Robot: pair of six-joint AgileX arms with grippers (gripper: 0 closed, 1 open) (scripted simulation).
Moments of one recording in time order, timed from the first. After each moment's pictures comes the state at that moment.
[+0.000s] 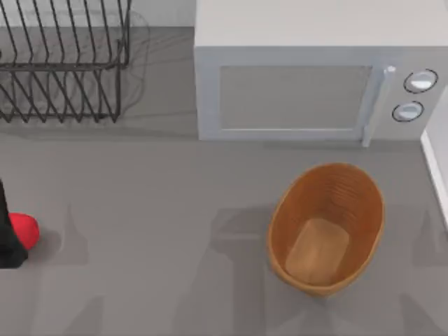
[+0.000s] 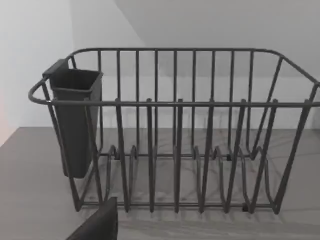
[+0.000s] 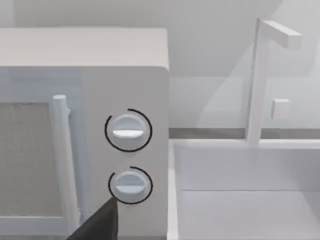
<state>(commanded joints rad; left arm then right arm) 0.00 0.00 0.00 0.00 0.00 0.00 0.00 0.00 0.00 0.00 0.00 0.00</state>
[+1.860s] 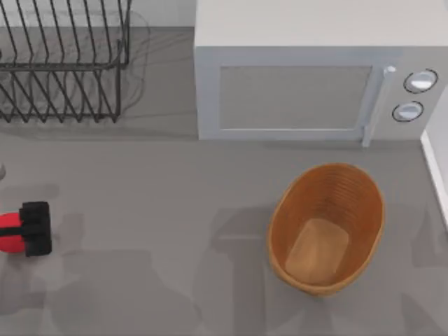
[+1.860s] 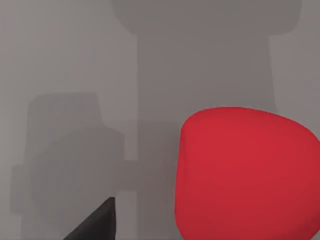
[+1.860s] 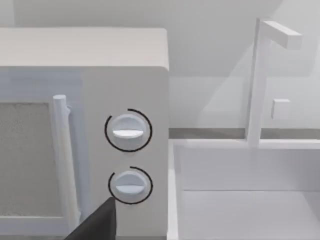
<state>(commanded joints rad) 0.07 1.22 0.45 -0.22 0.09 -0.01 0.00 0.00 0.00 0.00 0.00 0.00</state>
